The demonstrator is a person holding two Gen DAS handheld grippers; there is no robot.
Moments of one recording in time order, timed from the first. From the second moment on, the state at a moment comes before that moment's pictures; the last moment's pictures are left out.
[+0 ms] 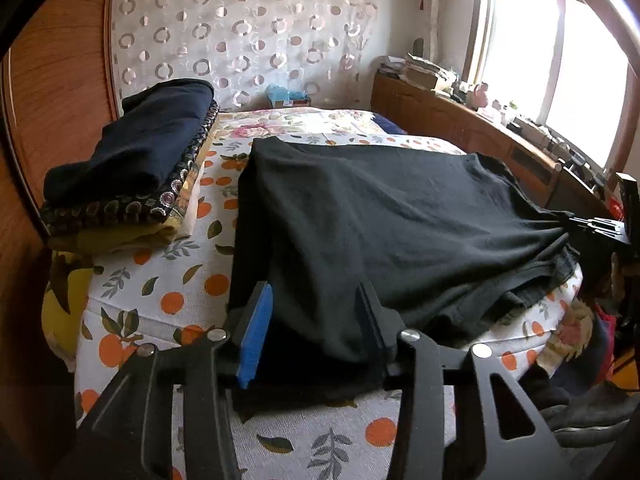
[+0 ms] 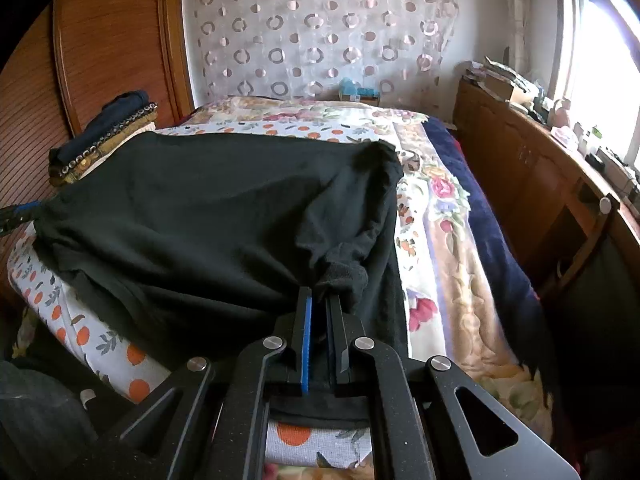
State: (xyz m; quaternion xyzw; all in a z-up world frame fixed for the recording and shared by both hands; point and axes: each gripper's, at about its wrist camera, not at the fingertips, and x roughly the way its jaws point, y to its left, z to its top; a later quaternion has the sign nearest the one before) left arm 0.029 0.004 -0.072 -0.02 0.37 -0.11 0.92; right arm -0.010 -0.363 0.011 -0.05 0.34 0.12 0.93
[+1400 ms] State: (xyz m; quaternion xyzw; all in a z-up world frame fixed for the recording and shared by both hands) left arm 0.053 0.028 -0.116 -0.03 0.41 -0.05 0.91; right arm 0.021 -0.284 -0.056 -0.07 0.33 0.19 0.92
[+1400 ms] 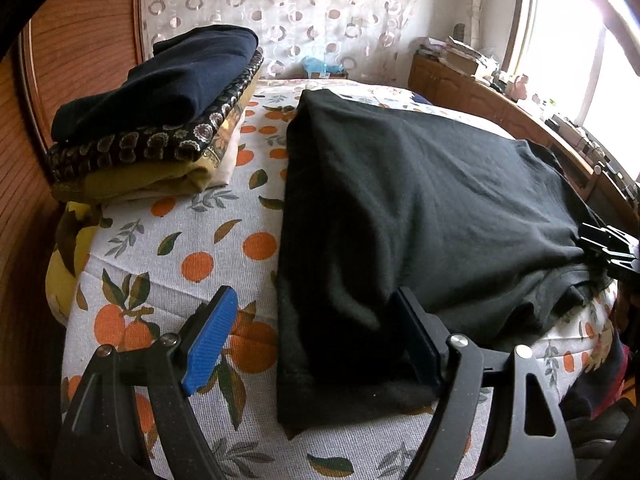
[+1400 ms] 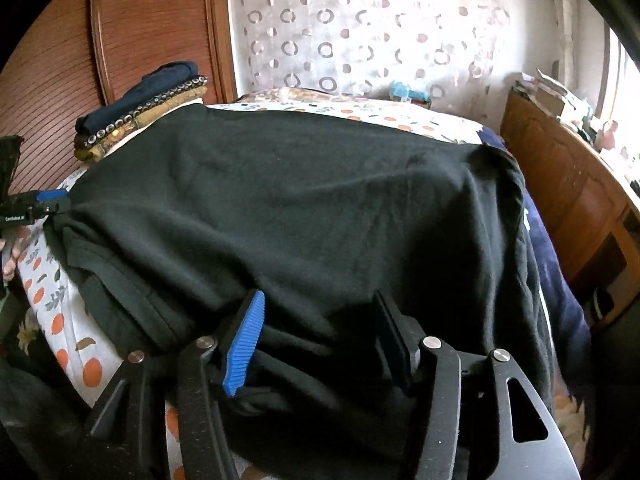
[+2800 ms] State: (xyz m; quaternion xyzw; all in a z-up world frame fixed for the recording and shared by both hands) left arm 0.064 -0.052 -0.020 -0.04 0.27 -0.23 0.93; right arm 0.008 -0.297 -0.051 -0.06 0.32 0.19 0.93
